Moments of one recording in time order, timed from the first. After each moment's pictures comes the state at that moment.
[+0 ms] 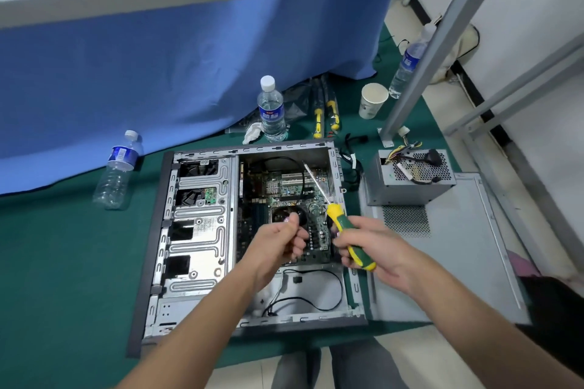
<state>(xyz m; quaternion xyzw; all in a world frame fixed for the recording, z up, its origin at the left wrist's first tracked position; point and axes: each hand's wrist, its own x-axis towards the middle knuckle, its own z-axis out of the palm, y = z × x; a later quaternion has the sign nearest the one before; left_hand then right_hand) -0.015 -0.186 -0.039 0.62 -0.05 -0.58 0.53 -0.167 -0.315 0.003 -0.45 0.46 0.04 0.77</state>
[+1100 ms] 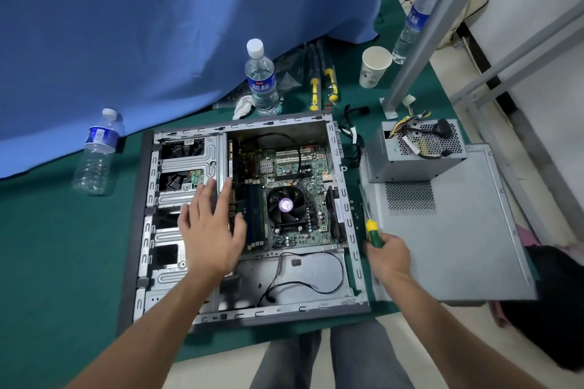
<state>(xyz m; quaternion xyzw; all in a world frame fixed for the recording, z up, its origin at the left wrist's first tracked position) 0.038 -0.130 -0.098 0.93 -0.35 -0.07 0.10 -0.217 -0.305 -0.147 -0.57 0.68 -0.02 0.45</state>
